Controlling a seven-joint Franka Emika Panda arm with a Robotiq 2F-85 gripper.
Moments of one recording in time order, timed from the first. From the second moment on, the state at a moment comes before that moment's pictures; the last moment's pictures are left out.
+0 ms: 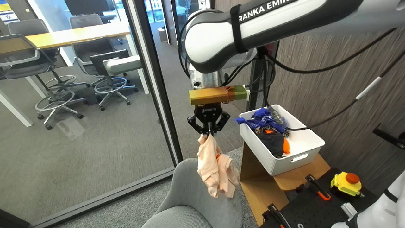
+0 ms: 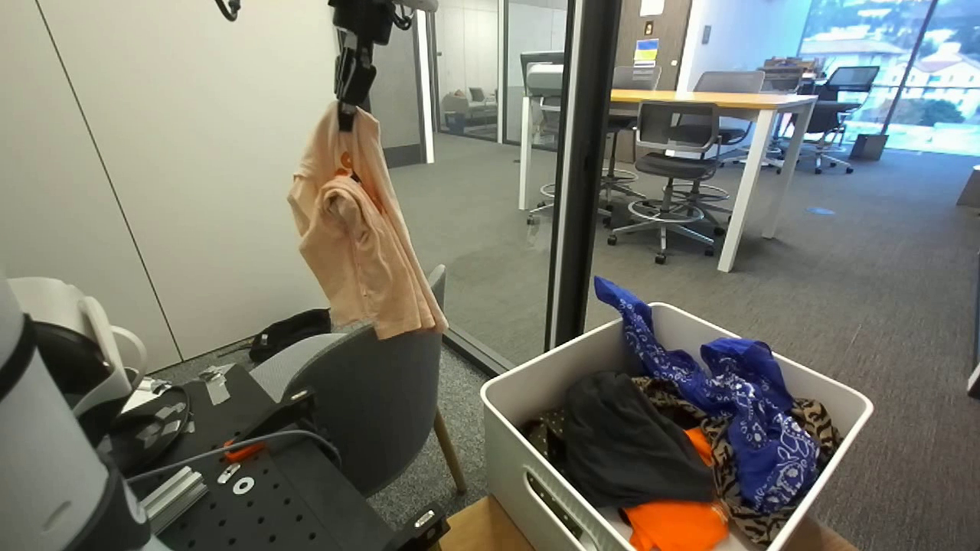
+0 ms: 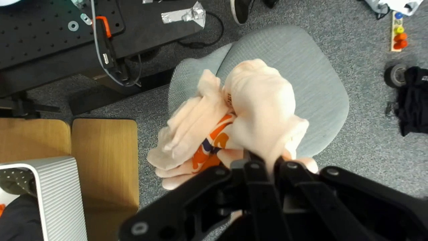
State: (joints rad) arm 0.20 -0.04 0.28 -2.03 0.27 1.79 0.68
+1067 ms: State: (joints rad) arm 0.22 0.13 0.26 -1.94 0.20 1.78 0.78
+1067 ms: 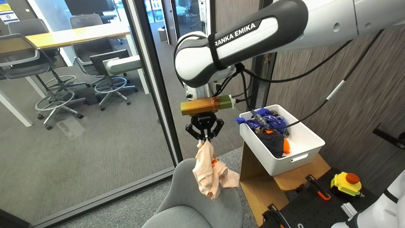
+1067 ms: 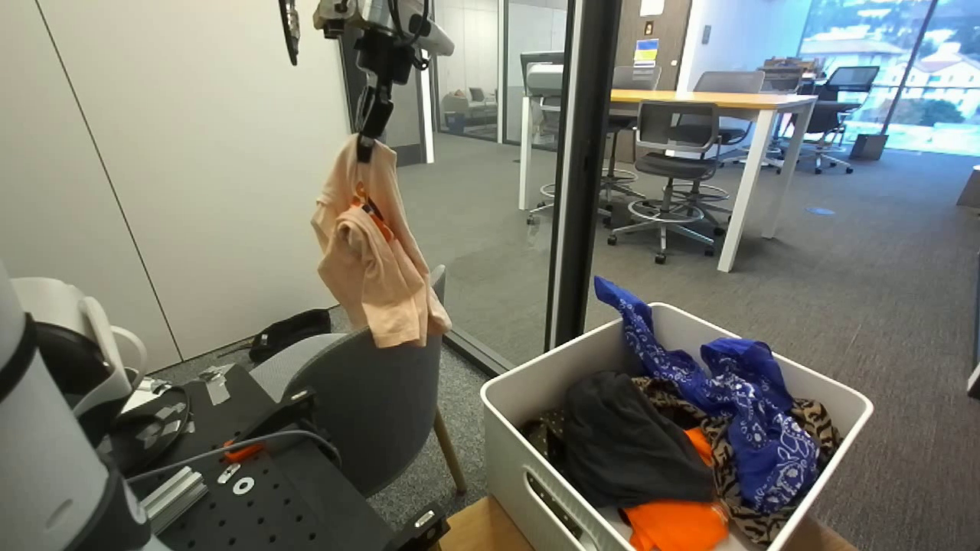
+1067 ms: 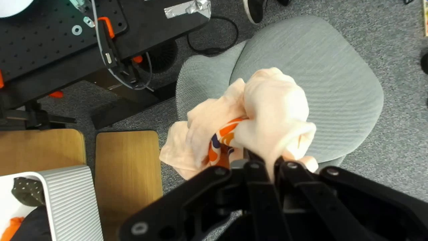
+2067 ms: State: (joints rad) arm 0.23 0.09 0.23 -1.95 -0.10 1.70 0.78
